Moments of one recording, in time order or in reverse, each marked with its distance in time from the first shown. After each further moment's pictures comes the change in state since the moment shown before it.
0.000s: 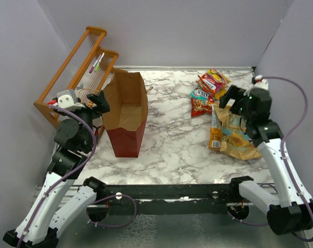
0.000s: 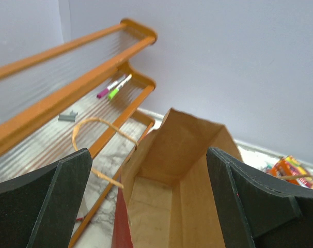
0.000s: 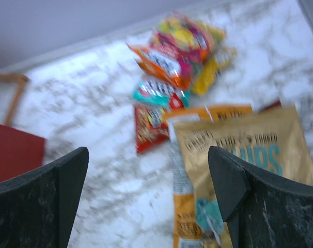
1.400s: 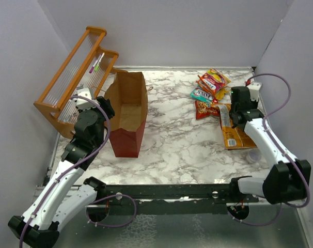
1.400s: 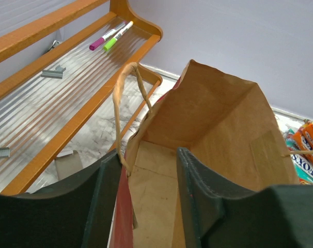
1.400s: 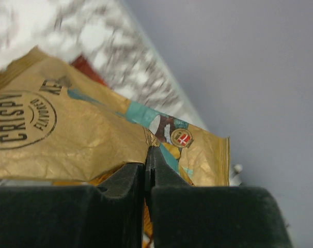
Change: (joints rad) left arm -0.010 0.106 -0.099 -0.034 0.000 -0.072; right arm -0.003 0.347 -0.051 -0.064 0.716 -0.145
